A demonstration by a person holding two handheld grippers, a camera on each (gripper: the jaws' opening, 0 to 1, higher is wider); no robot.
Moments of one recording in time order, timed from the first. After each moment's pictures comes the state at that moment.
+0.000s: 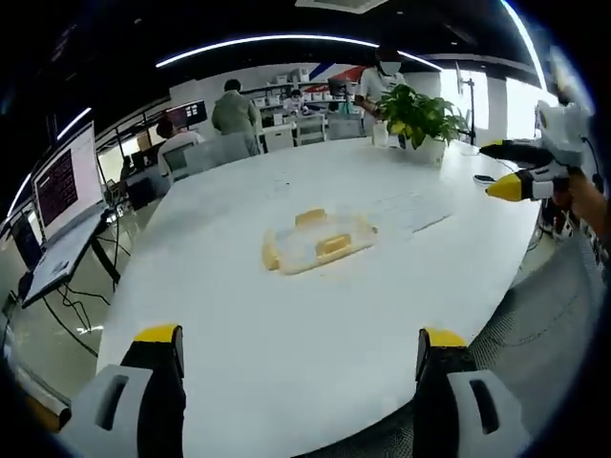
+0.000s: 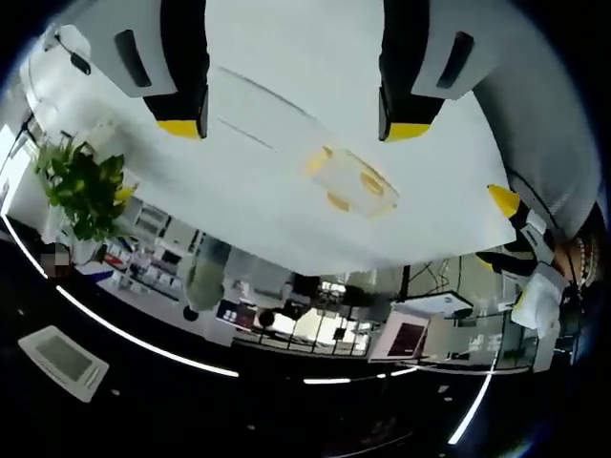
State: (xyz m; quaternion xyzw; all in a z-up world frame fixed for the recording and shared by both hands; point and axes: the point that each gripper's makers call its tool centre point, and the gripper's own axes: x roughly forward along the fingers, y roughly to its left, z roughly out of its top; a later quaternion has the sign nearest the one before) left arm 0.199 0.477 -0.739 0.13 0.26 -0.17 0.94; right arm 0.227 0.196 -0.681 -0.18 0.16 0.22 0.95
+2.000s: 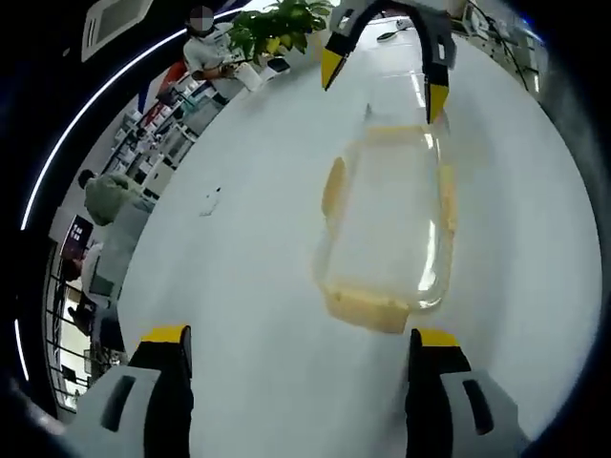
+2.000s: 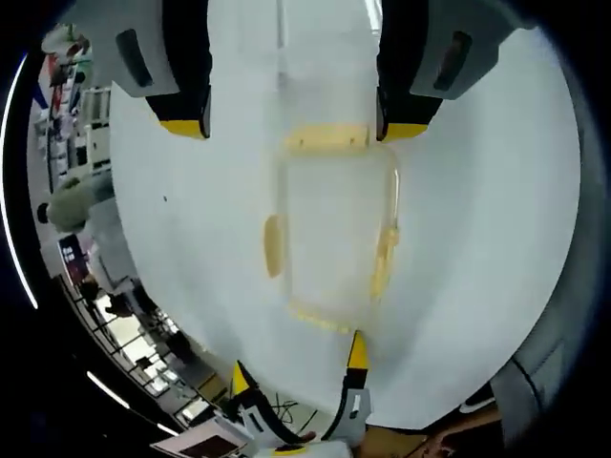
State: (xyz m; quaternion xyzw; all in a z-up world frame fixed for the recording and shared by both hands) left arm 0.426 0.477 -0.810 0.46 0.25 -0.37 0.76; right arm 0.391 0.283 -0.814 -0.51 0.26 0.45 0.69
